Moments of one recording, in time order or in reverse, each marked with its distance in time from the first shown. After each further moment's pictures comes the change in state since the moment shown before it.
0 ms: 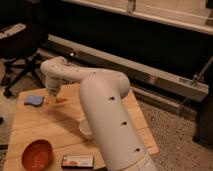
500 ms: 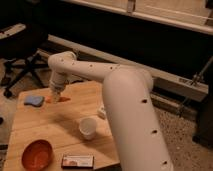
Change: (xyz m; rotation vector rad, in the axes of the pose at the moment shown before) arm 0.015 0.042 -0.066 0.002 -0.055 0.024
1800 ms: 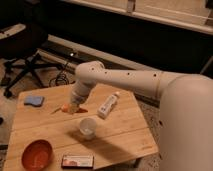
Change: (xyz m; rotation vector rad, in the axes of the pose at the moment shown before) arm 0.075 0.103 -0.047 -0.028 -0.084 0.148
